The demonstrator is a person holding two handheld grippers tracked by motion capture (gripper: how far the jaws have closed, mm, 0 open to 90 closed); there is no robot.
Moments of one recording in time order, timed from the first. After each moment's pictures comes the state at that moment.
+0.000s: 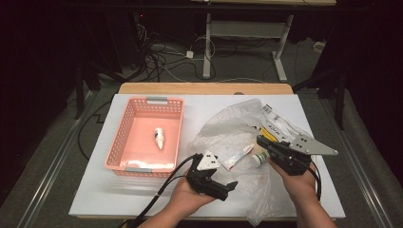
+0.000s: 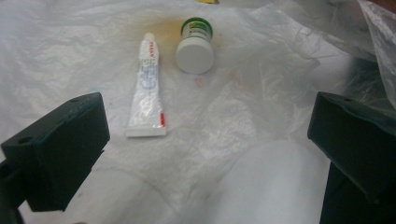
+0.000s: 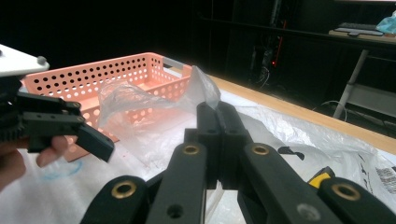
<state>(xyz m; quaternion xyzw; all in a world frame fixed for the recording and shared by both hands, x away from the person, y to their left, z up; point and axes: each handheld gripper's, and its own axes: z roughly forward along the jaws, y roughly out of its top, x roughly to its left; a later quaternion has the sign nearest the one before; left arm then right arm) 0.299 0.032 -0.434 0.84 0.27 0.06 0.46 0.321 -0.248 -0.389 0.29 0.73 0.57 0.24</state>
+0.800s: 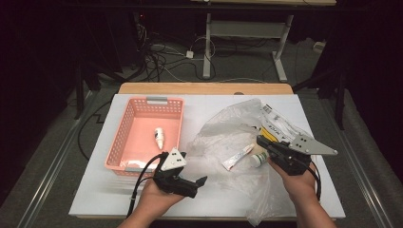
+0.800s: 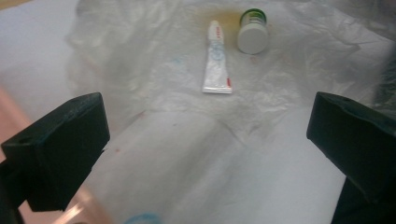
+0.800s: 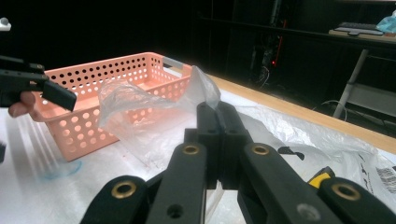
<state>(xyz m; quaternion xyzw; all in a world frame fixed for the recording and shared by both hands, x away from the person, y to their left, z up) 0.289 0.110 -0.417 0.83 0.32 0.11 0.45 0.322 -0.247 -0.389 0.29 0.73 0.56 0.24</state>
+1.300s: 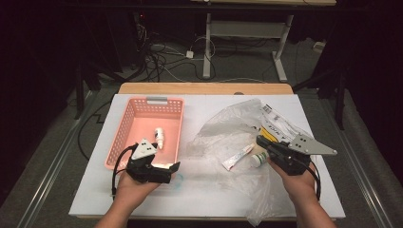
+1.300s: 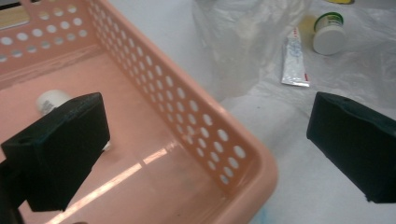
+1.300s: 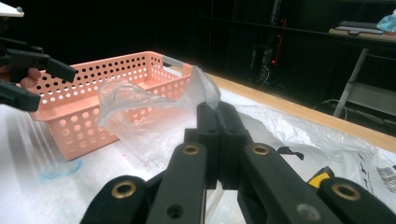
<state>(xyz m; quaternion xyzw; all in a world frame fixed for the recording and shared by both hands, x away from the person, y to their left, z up) 0.307 0.175 -0.417 0.80 0.39 0.15 0.43 0.322 -0.247 -0.390 0.29 0.73 0.56 0.24</state>
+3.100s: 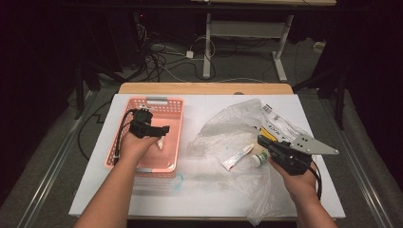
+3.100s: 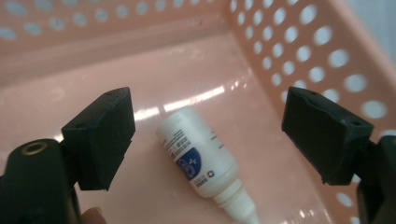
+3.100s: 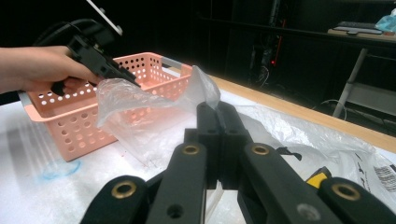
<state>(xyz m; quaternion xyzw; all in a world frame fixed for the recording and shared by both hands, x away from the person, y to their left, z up) 0.450 0.197 -0.439 0.78 0.54 0.10 0.31 0.323 -0.250 -0.390 0.30 0.73 0.57 0.24</state>
